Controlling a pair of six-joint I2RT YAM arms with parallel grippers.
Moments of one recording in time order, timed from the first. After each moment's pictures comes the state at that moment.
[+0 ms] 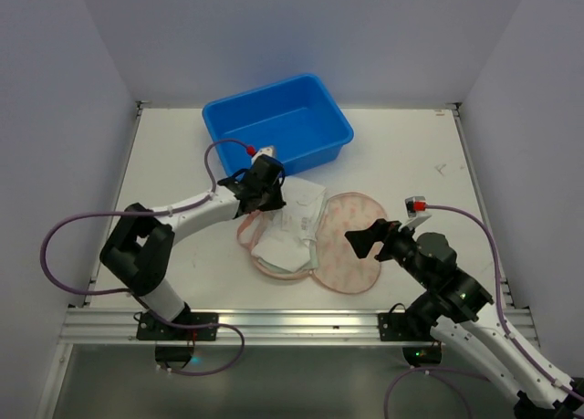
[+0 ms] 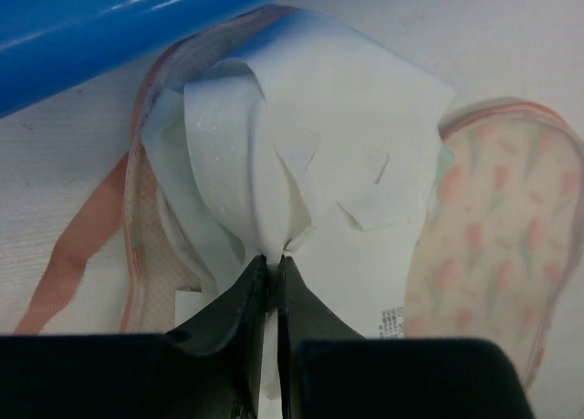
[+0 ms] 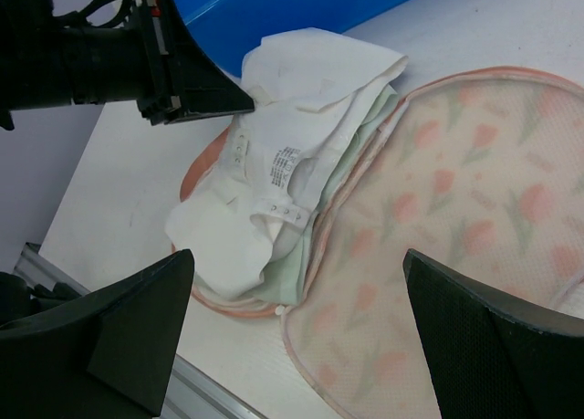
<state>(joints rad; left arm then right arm) -0.66 1.65 1.07 -0.30 -0.15 -0.72 0.68 0.34 0.44 -0.37 0.11 0.62</state>
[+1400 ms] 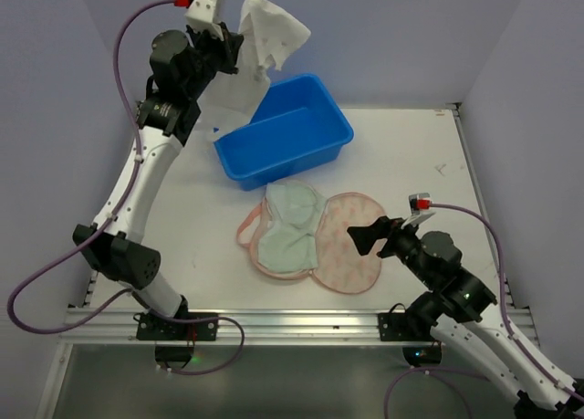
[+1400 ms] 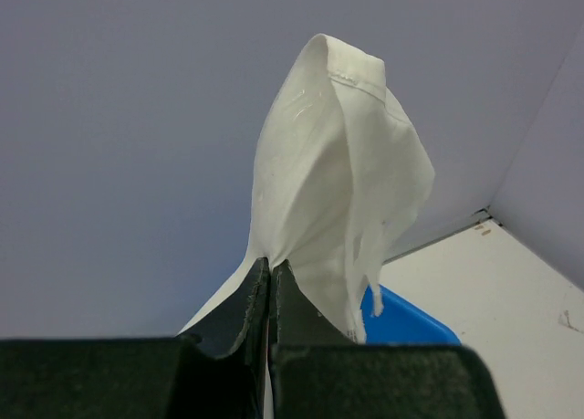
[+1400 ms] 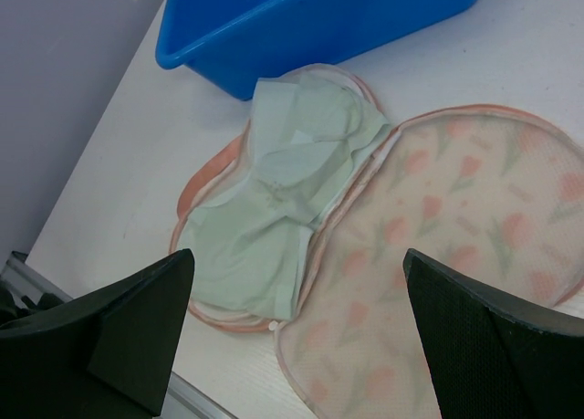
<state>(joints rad) -0.32 1.61 1.87 -0.13 0.11 -0.04 0.68 0.35 0.48 -0.36 0.14 0.57</state>
